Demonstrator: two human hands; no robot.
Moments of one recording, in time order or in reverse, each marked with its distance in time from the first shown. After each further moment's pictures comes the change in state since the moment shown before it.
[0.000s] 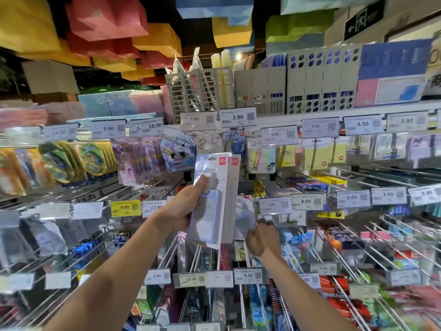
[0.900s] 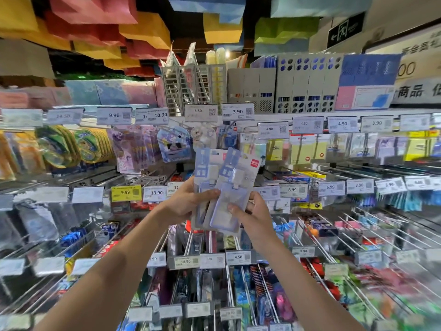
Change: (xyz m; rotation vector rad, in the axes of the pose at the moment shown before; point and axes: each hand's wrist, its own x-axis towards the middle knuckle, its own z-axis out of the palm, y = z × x) left_hand -0.026 -0.014 0.006 -0.015 -0.270 0.241; right_hand -0.077 -0.043 -0.061 1.149 -0.035 -0.197
